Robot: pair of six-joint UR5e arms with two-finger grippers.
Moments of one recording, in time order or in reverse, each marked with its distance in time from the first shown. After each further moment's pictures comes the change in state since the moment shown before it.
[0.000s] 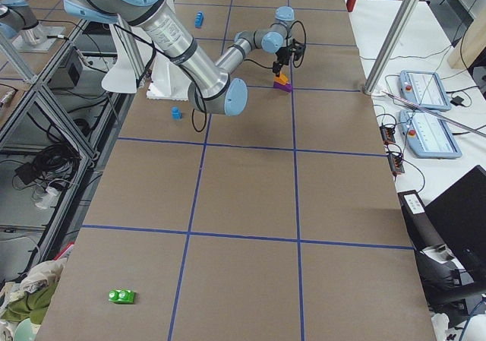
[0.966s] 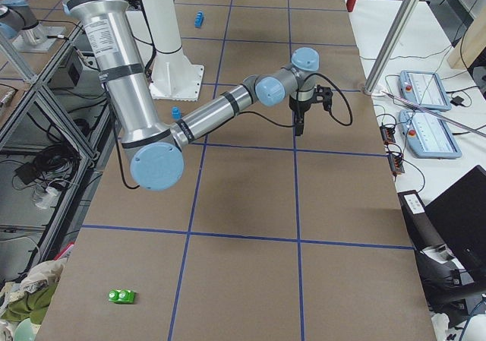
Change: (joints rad) left arm -0.272 0.091 0.109 -0.017 -0.131 0.223; right arm 0.558 -0.709 0.470 -0.113 0.301 -1.105
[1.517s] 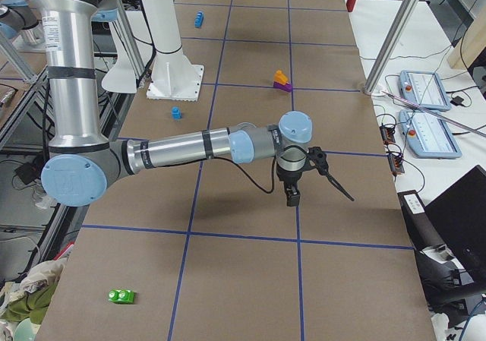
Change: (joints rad) left arm -0.083 0.065 0.064 -0.035 -0.014 0.066; right arm 0.266 -0.259 -0.055 0.016 0.019 -0.572
